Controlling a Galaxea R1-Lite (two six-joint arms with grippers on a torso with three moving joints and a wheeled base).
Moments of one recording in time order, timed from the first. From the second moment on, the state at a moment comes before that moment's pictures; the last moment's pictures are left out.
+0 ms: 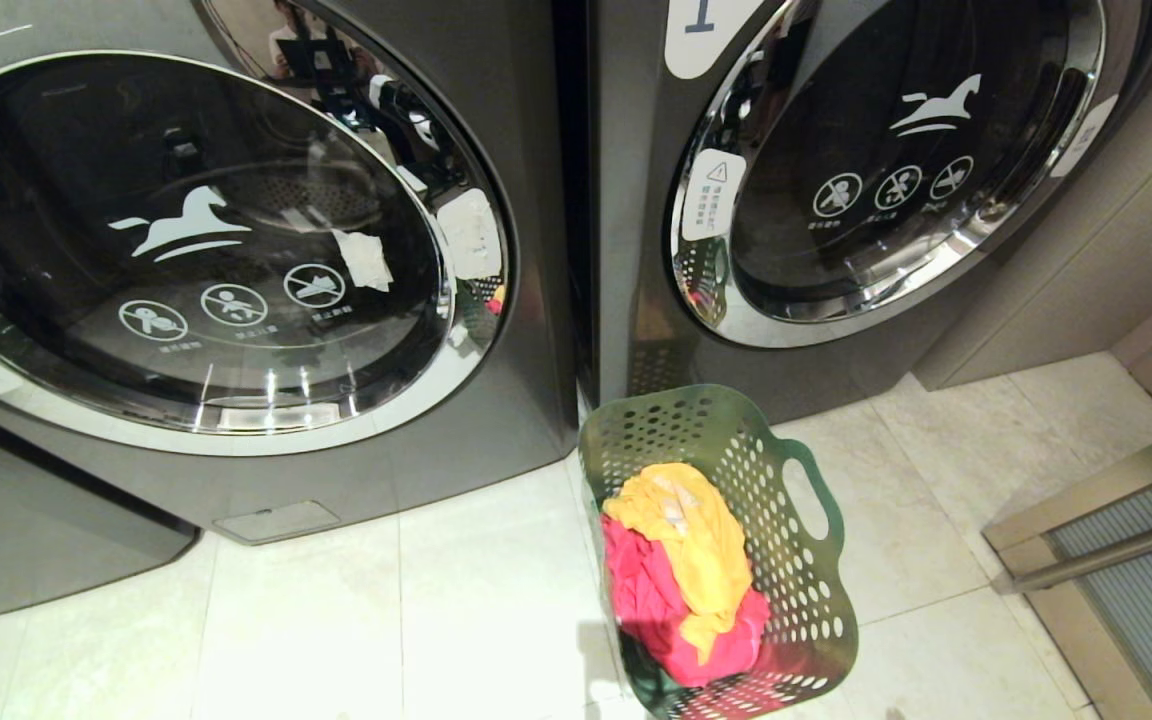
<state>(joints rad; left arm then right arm) 0.00 0.00 0.00 0.00 0.00 -0.03 0.01 0.00 0.00 0.00 -0.01 0.00</state>
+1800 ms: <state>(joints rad) 0.00 0.00 0.00 0.00 0.00 -0.03 0.01 0.00 0.00 0.00 -0.01 0.01</state>
